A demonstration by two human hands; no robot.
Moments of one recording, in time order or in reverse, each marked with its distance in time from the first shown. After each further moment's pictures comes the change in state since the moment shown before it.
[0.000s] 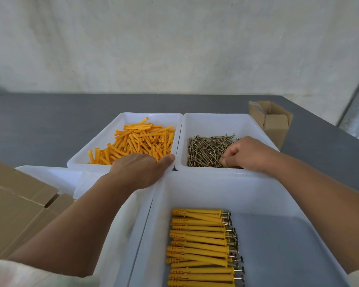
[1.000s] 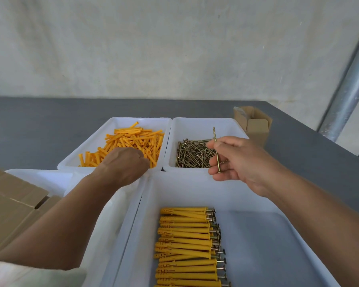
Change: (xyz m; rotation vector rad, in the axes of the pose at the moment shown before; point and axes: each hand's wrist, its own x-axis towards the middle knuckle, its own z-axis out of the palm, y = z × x) left_hand -0.017 0.009 -0.025 -0.099 0.183 -0.049; right_hand -0.076 -0.032 -0.001 0.783 0.072 -0.005
